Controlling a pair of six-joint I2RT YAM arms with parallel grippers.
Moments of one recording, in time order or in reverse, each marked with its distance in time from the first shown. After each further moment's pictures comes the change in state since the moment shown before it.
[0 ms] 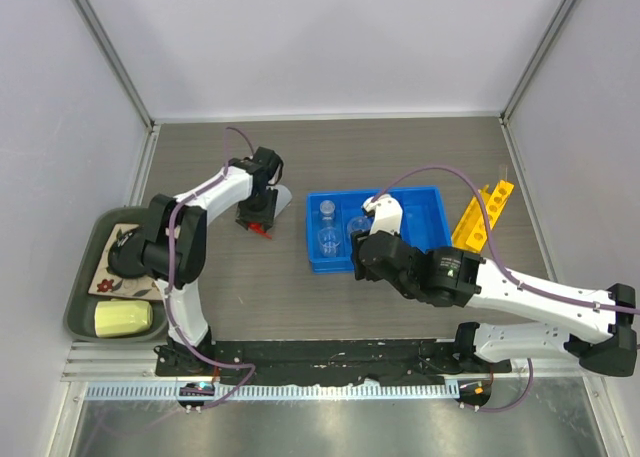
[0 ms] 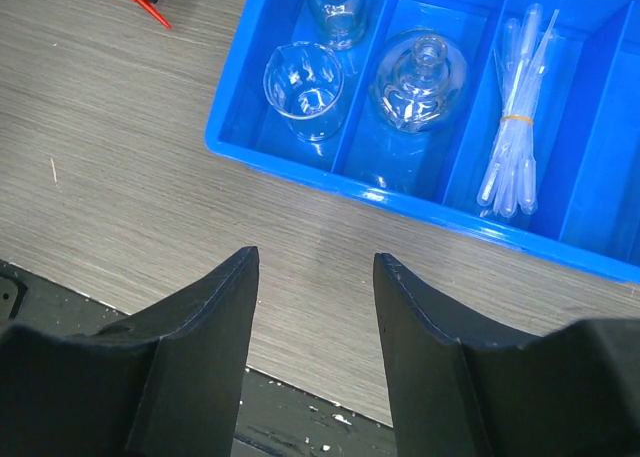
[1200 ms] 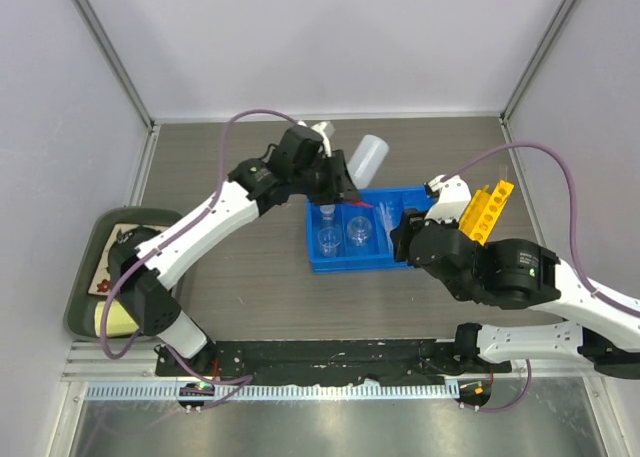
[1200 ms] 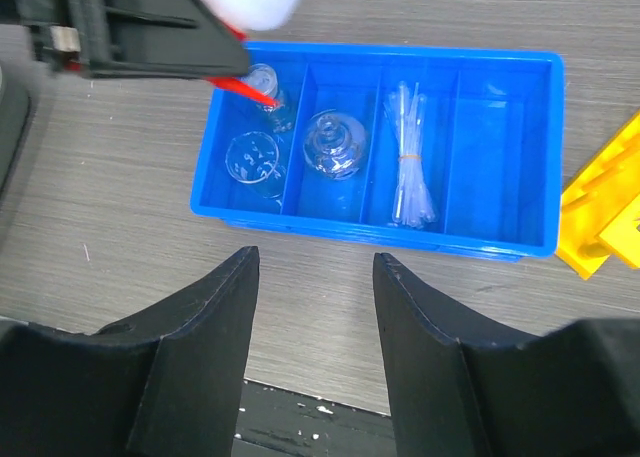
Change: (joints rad) left arm -0.351 -0.345 0.202 0.113 0.311 -0.473; right arm 0.069 -0.119 0.278 -0.356 0.235 0.138
